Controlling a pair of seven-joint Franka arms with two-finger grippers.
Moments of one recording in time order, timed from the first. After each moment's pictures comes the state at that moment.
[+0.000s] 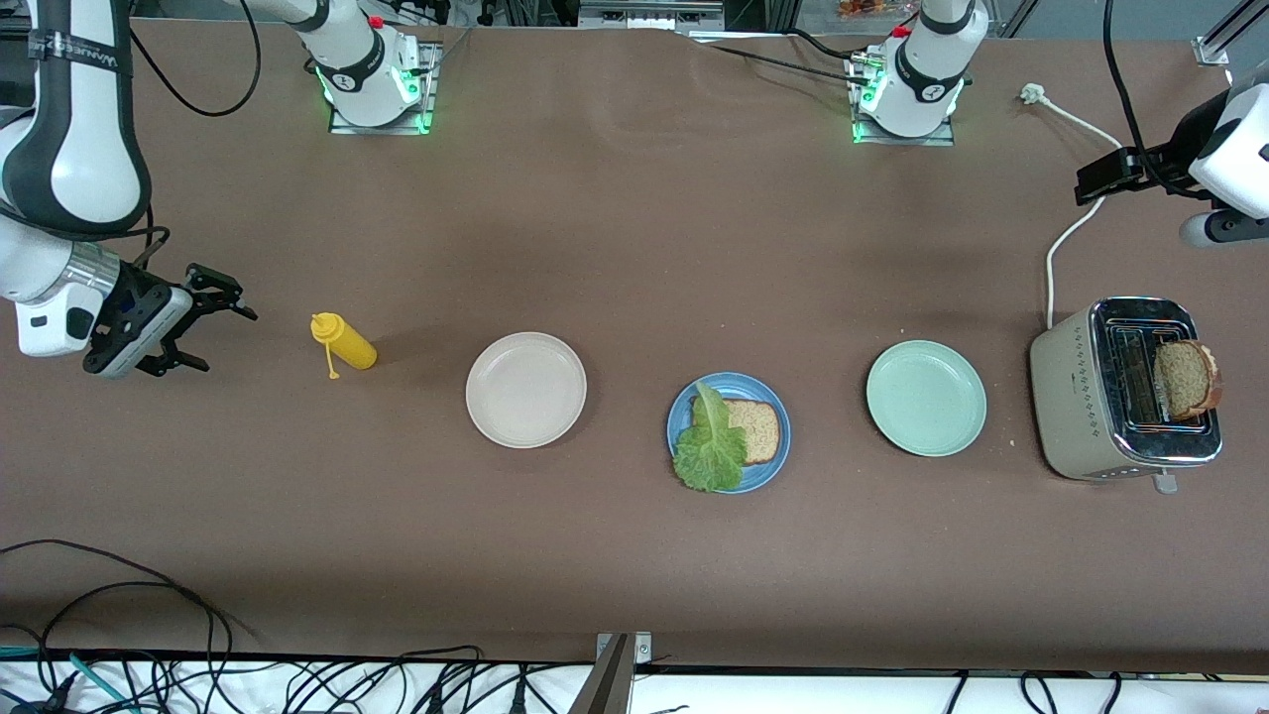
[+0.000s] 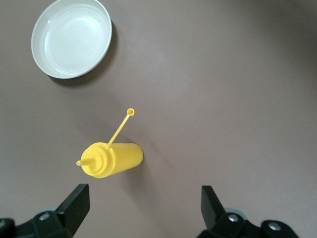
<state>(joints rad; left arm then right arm) -0.03 0.02 0.00 -1.50 0.04 1.27 -0.14 0.72 0.25 -0.92 -1.96 0.56 2.03 -1.30</state>
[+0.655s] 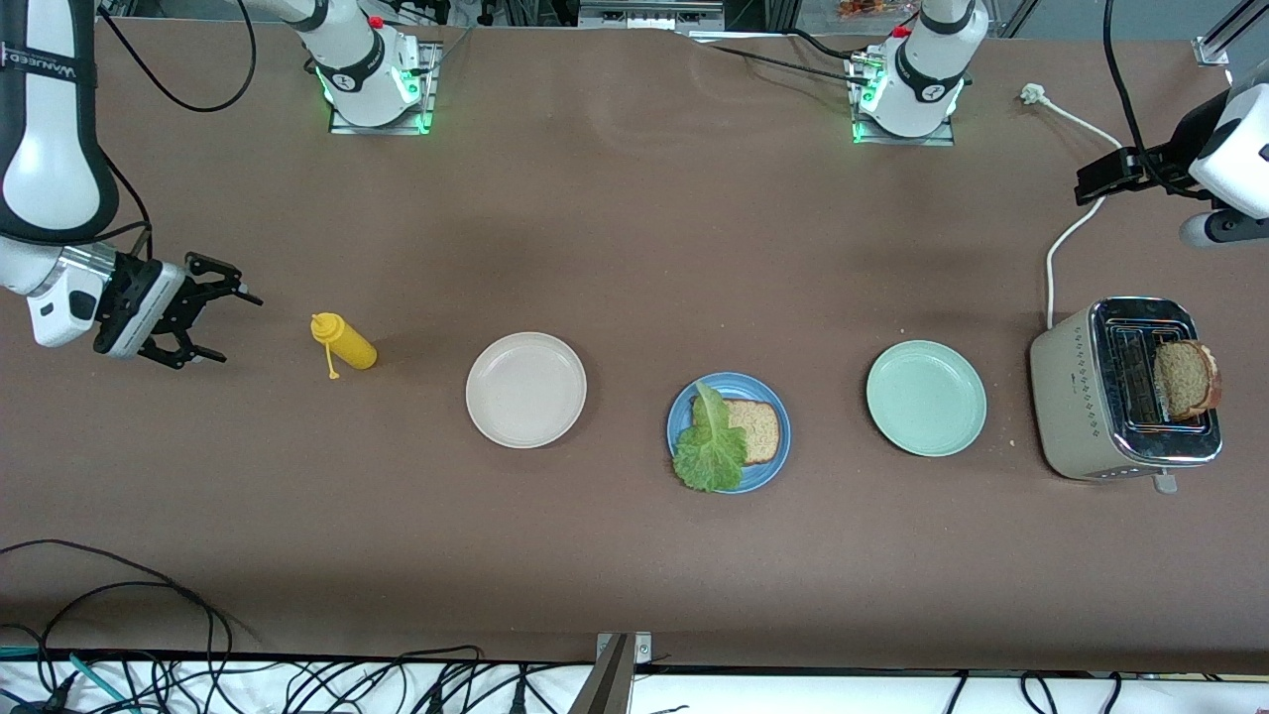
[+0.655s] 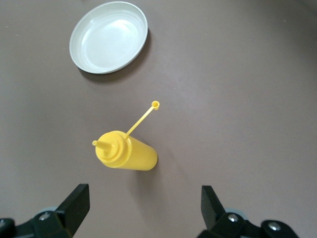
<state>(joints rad) -0.03 0.02 0.00 -1.50 0.04 1.27 -0.14 0.65 0.25 -0.92 -2.03 0.72 1.98 -1.62</state>
